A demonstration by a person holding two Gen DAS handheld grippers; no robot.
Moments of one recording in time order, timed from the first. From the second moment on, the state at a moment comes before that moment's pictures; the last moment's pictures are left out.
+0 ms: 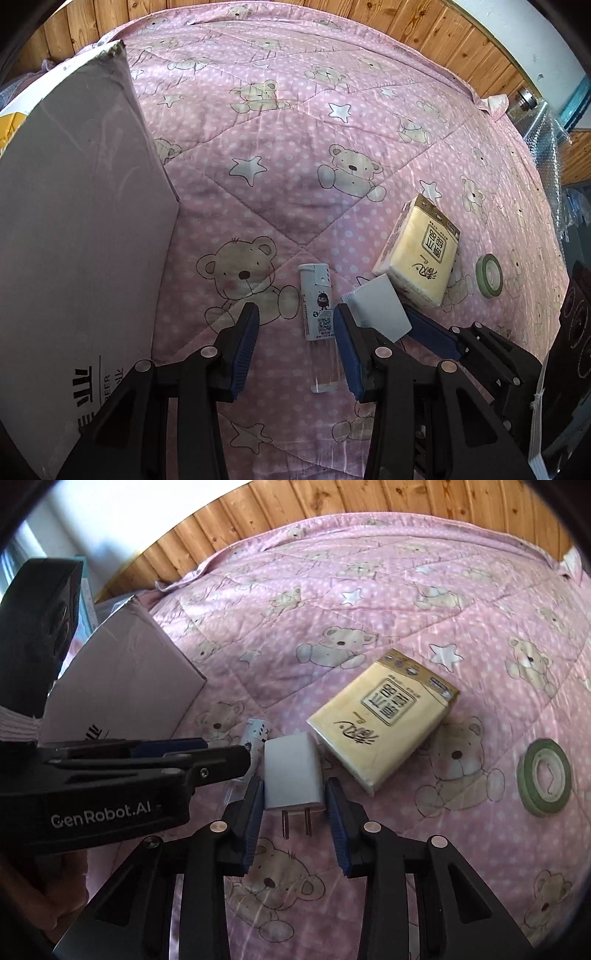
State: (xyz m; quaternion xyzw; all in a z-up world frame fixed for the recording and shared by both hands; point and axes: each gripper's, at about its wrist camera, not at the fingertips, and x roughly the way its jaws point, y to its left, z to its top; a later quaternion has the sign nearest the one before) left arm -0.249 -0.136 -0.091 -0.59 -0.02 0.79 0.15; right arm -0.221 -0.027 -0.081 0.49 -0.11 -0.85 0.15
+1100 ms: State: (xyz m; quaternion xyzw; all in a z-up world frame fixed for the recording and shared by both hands) left arm -0.186 -0.125 -0.037 -0.52 0.04 0.83 0.18; right arm -0.131 -0.005 -0.042 0.47 -0.16 -0.86 0.12
